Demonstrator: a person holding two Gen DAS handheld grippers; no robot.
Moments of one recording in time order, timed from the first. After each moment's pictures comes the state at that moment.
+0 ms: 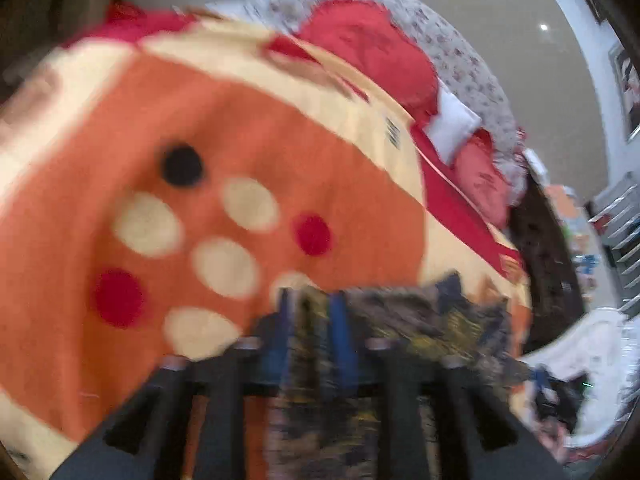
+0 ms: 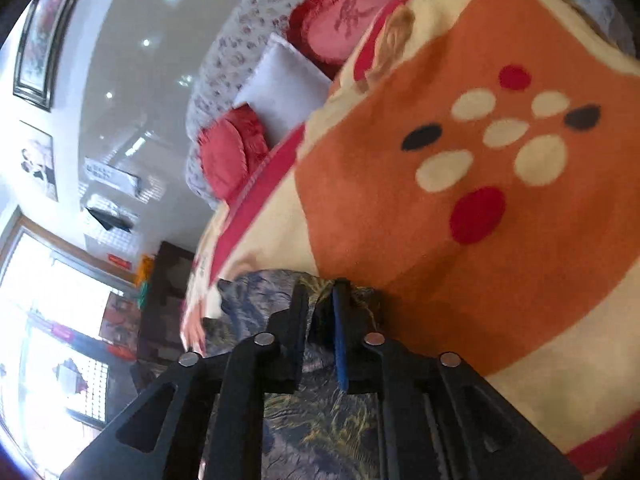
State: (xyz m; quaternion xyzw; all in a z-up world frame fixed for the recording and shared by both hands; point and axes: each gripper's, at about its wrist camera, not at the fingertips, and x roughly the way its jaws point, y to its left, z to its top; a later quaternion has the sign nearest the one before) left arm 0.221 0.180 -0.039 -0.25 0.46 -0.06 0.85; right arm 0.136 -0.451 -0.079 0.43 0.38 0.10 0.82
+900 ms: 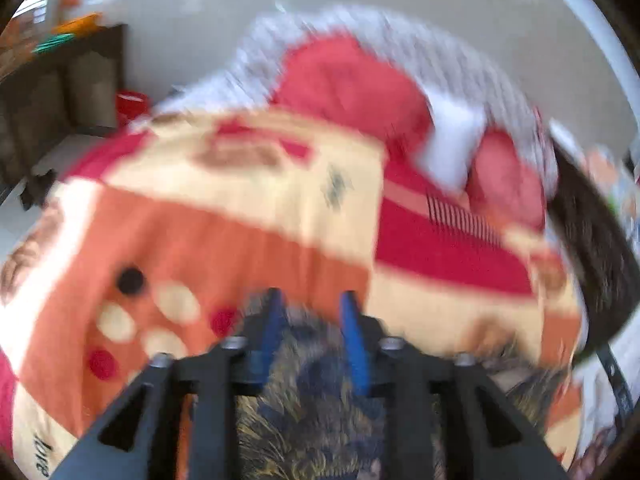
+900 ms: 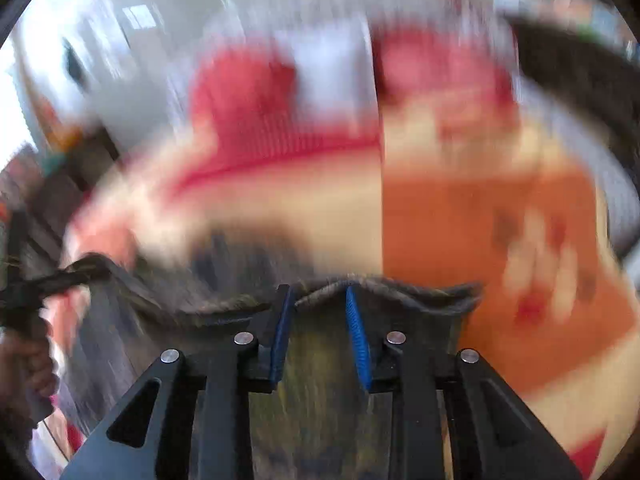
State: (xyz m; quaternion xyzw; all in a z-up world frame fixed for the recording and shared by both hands) left arm 0.246 0.087 0.043 -0.15 0.41 0.01 0.90; right arm 0.173 -0.327 0.009 0.10 0.33 0.01 0.94
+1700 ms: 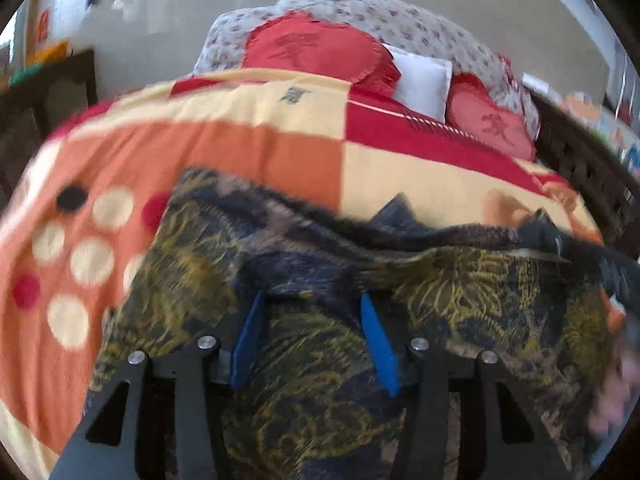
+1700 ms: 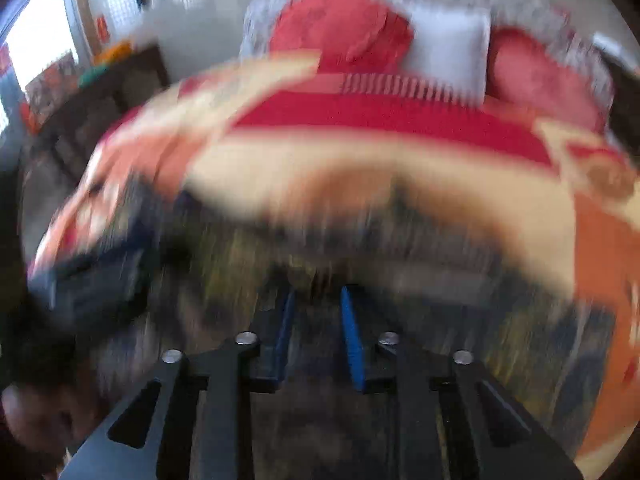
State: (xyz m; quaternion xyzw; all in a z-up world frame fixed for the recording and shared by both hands) left arm 0.199 0.037 -0.073 -0.08 0.40 -0.04 0.91; right arm 0.248 -0.188 -0.076 0.02 0.41 0.12 0.90
